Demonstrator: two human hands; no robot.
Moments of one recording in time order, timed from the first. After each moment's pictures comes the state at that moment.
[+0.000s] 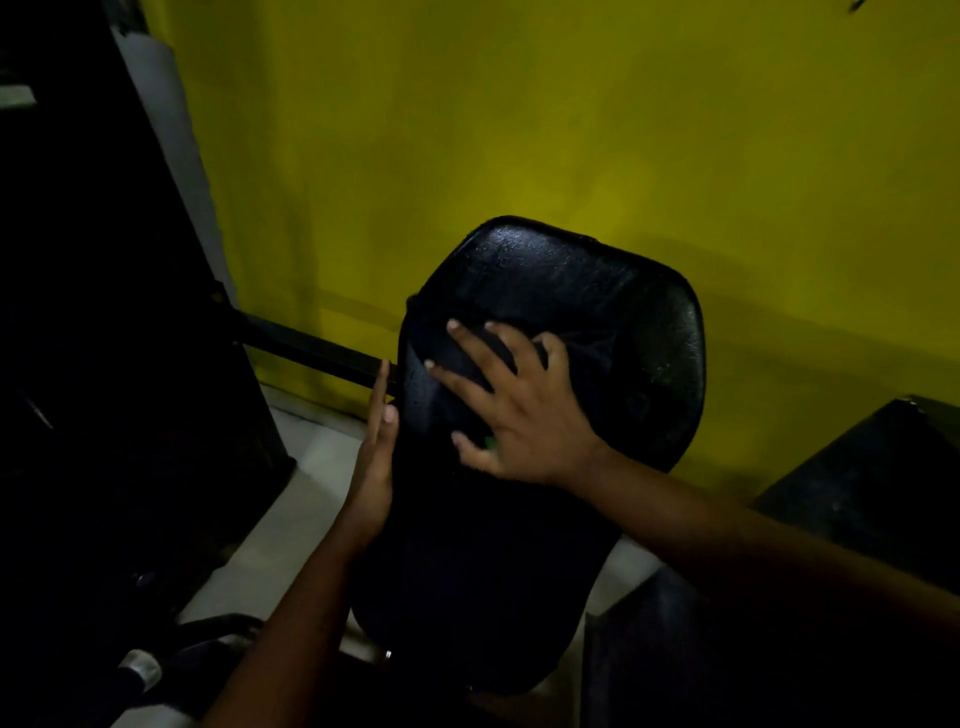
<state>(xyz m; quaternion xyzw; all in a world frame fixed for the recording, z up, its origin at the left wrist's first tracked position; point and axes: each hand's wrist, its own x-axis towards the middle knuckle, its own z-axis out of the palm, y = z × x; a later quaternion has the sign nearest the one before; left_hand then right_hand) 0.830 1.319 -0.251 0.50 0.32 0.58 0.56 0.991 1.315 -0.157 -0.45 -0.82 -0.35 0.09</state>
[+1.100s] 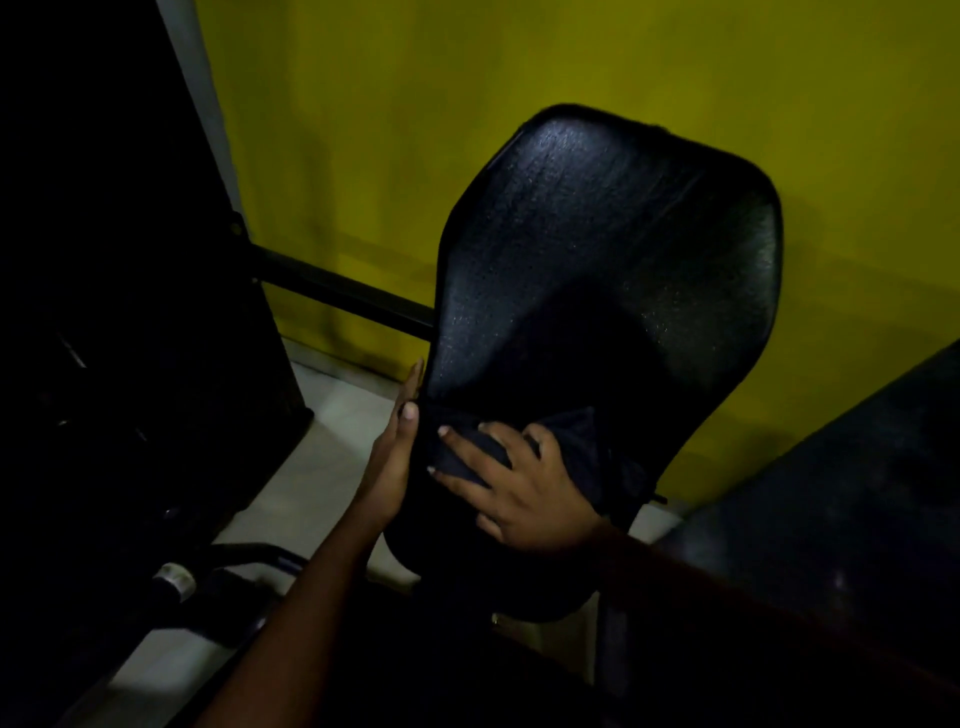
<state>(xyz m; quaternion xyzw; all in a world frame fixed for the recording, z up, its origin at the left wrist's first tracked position) 0.809 1.288 -0.319 0.53 0.40 0.50 0.55 0.977 1.246 -0.286 -0.36 -0.87 -0.34 0.01</state>
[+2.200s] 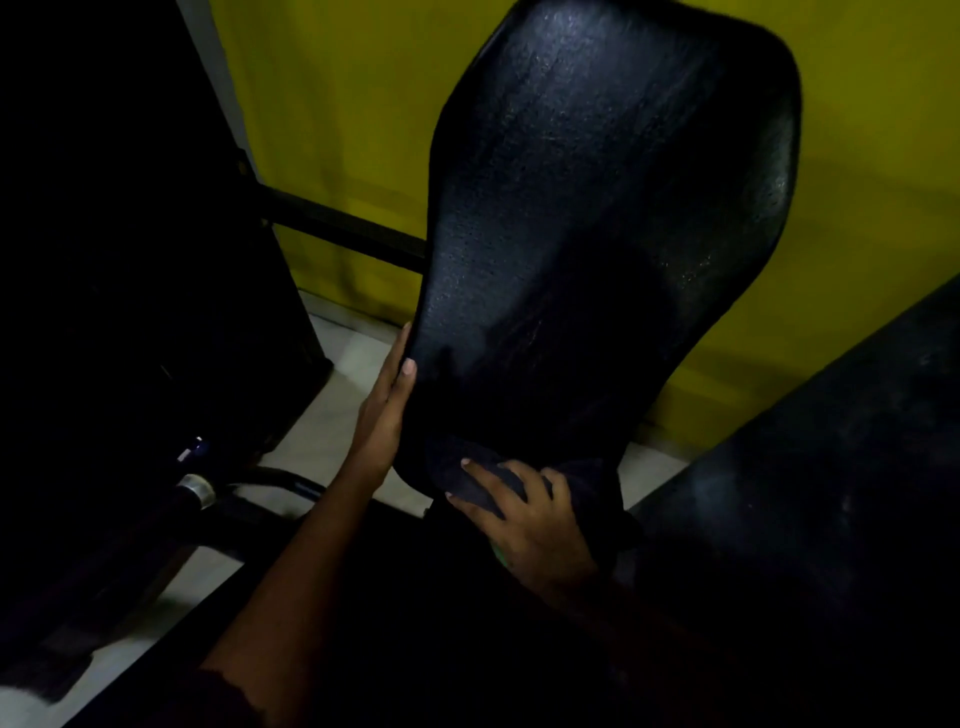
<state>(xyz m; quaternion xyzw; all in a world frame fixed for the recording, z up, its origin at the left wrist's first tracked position) 0.805 1.255 -0.336 0.52 0.46 0.51 0.51 0.978 1.162 -0.374 -0.47 -0.82 -0.28 0.16</state>
